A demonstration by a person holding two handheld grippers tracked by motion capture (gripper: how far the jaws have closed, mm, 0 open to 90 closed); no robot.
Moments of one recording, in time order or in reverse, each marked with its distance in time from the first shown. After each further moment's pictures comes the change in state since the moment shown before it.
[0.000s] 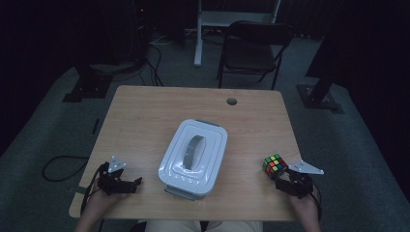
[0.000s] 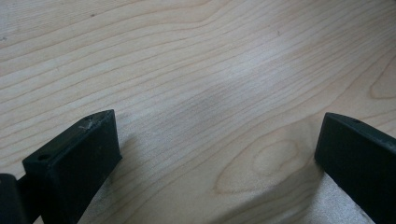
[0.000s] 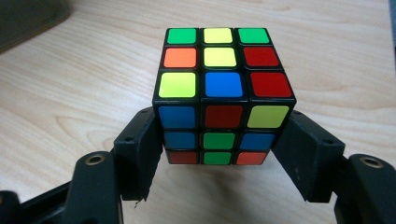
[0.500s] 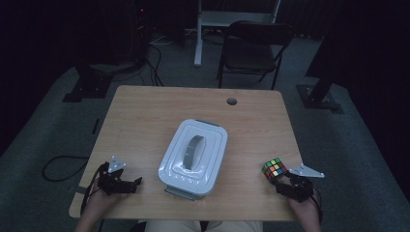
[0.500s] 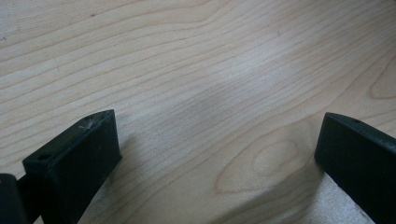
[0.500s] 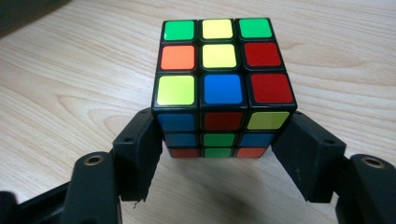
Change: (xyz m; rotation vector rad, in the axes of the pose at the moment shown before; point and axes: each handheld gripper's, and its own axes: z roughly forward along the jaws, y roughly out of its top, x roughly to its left) left arm 0.000 0.000 0.000 -0.001 0.000 0.000; right arm -0.003 -0.013 0.003 0.015 0.035 0.015
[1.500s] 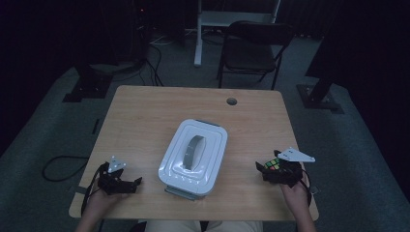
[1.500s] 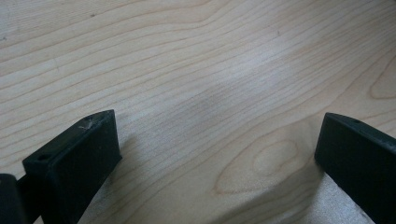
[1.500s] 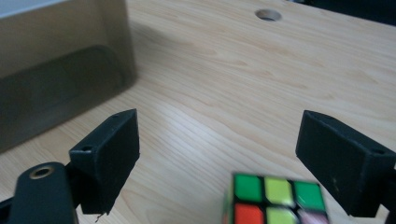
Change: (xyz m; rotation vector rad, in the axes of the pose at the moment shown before) left arm 0.000 0.000 0.000 -0.001 0.000 -0.001; right arm 0.035 0.069 -0.002 -0.140 0.083 -0.125
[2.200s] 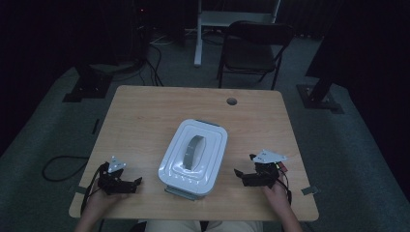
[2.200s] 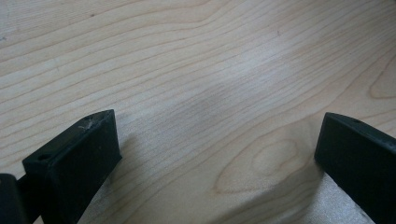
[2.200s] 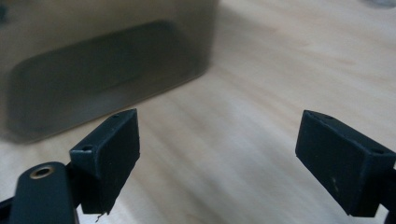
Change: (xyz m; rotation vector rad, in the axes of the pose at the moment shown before) left arm 0.000 0.000 0.000 0.001 -0.001 0.002; right arm 0.039 -0.005 0.050 0.065 0.196 -0.092
